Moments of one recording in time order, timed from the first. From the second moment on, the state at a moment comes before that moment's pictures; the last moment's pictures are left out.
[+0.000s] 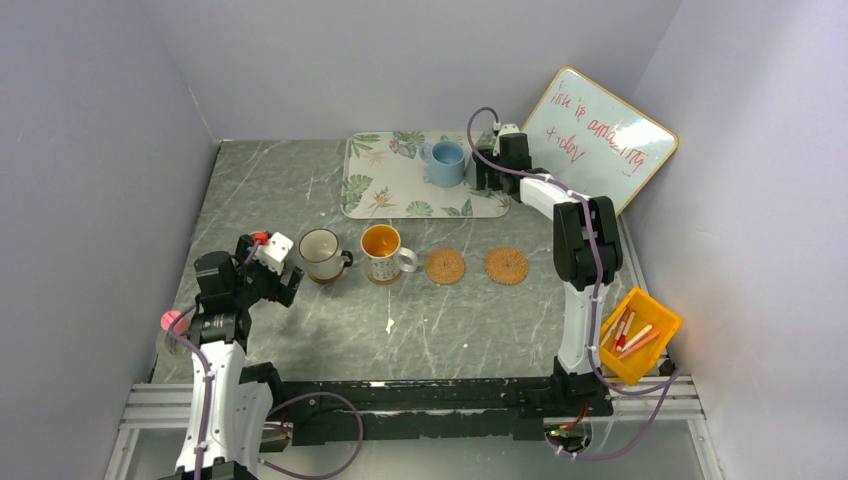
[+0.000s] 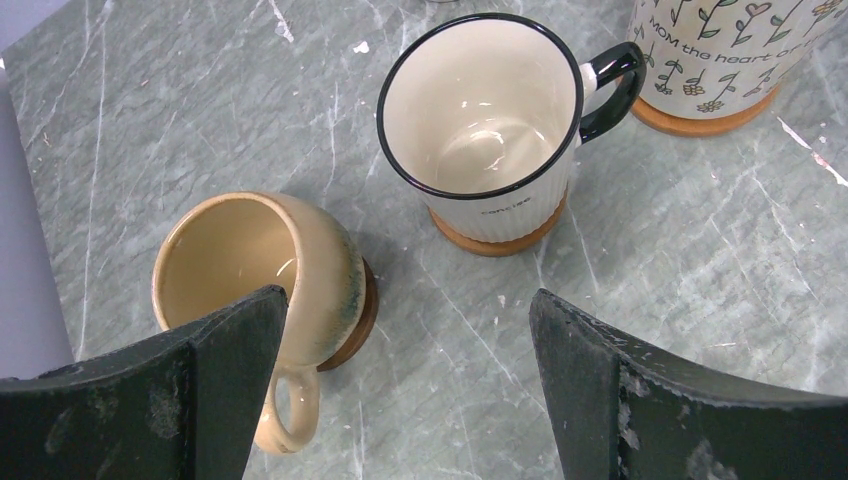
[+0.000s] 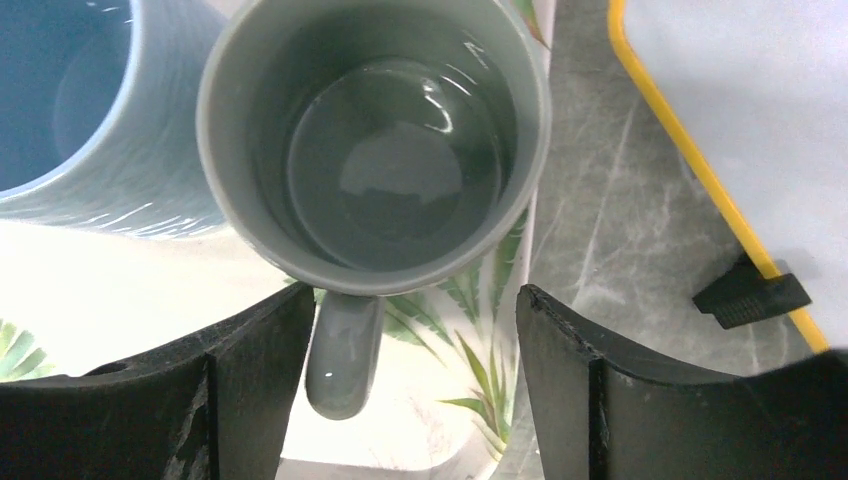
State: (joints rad) left arm 0.22 0.63 0.45 -0.32 0.54 0.56; right arm 0.21 2.11 1.52 -0.06 0.07 0.08
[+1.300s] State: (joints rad) left arm 0.22 0.63 0.45 -0.32 0.54 0.56; right arm 0.23 2.20 1.67 -0.14 0.04 0.05
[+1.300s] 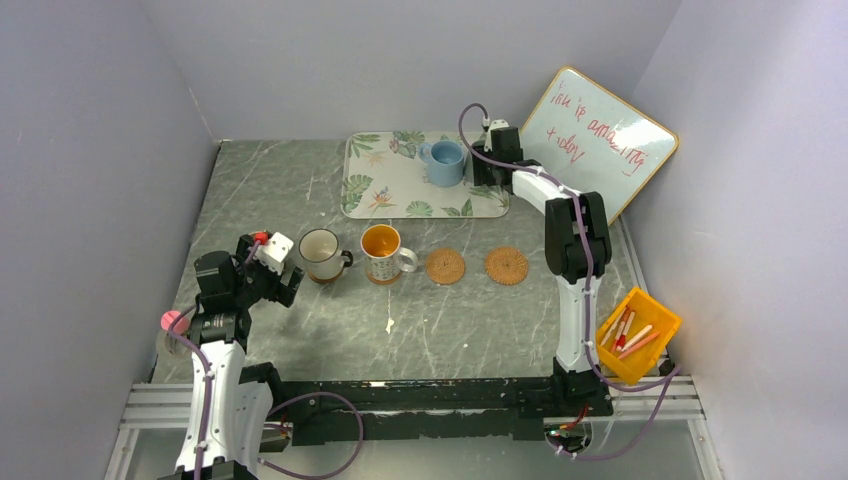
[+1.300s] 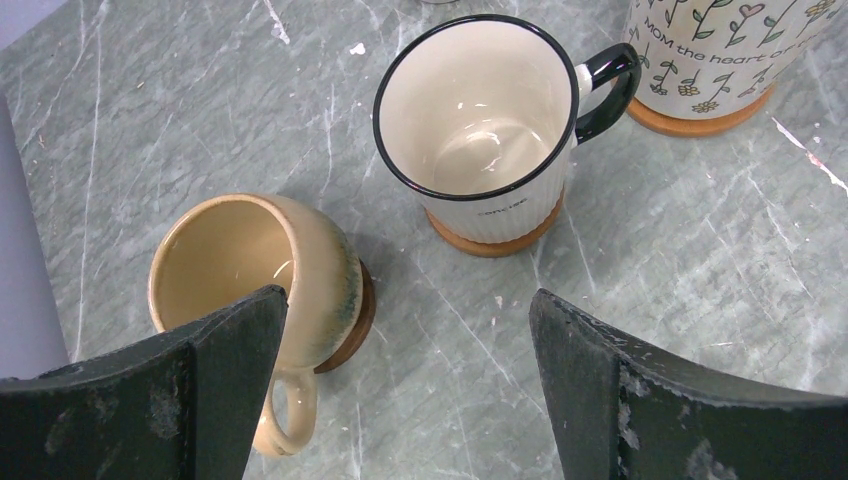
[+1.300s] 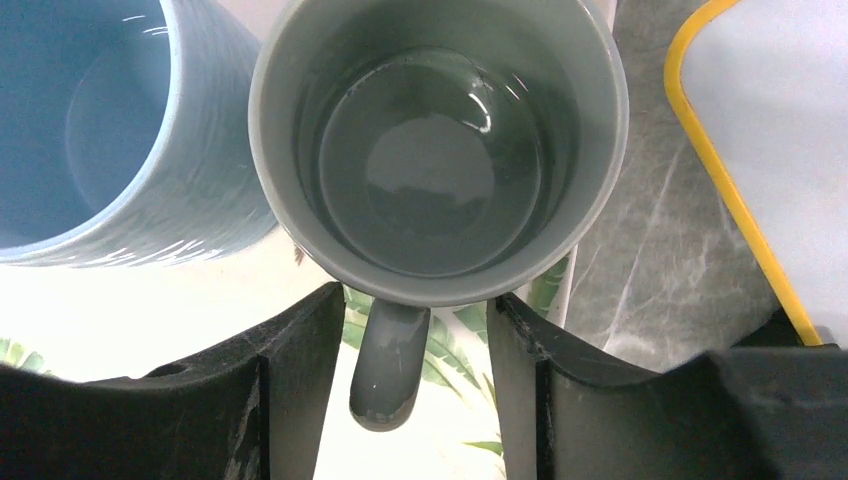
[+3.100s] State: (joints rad) left arm 0.22 0.63 0.45 -0.32 0.55 0.56; right arm 0.24 1.98 1.42 0.01 0.02 -0.02
